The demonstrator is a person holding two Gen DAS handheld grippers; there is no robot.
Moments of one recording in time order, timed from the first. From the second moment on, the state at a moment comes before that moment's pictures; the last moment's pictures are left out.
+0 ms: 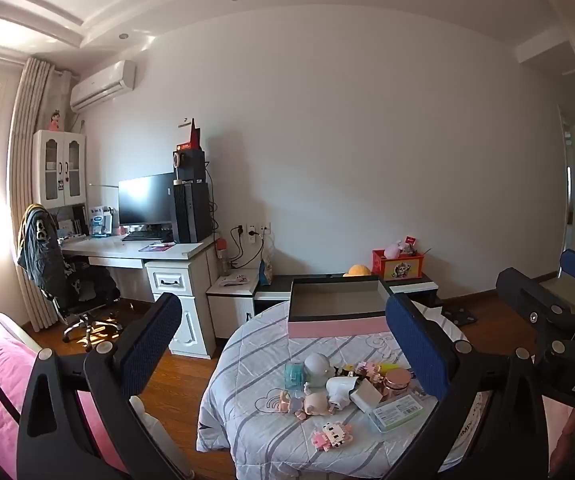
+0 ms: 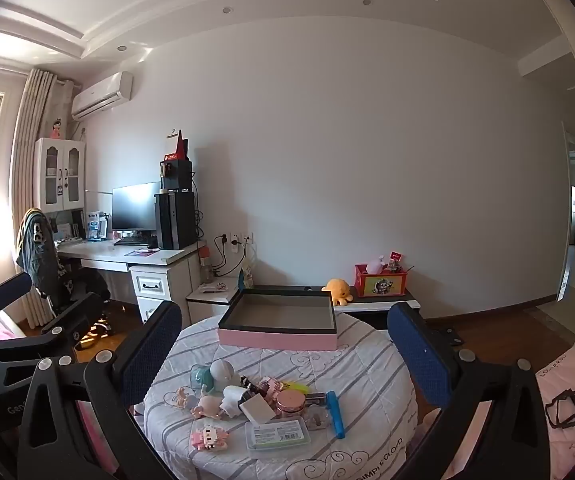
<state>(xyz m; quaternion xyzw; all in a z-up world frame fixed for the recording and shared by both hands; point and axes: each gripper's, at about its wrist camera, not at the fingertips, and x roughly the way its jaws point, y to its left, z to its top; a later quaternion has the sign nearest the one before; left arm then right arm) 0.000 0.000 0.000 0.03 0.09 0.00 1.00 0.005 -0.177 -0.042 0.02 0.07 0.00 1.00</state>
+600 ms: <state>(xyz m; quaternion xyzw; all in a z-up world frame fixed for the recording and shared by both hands) 0.003 0.001 0.001 0.02 0.08 0.00 1.00 0.002 -0.173 -0.039 0.01 0.08 0.01 1.00</state>
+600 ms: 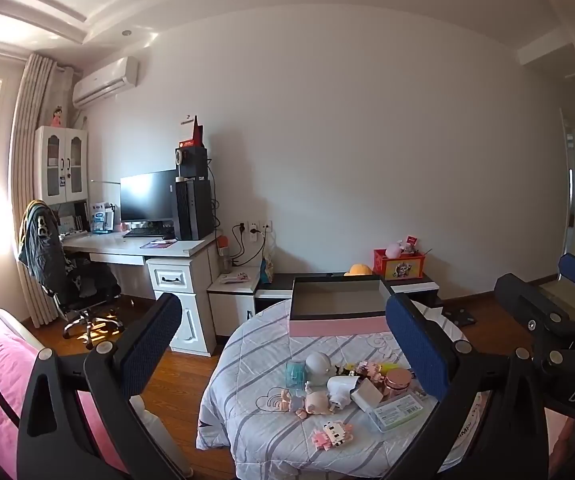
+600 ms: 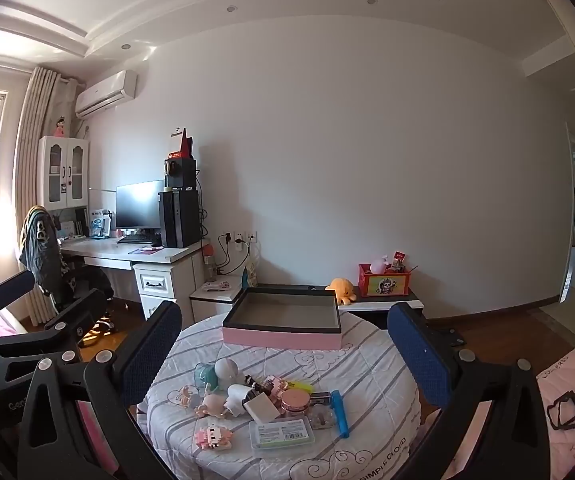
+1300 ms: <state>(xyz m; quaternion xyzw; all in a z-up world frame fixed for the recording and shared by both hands) 0.002 0.002 0.002 0.02 0.08 0.00 1.00 0.005 -0.170 -0.041 0.01 0.08 0.01 1.00</state>
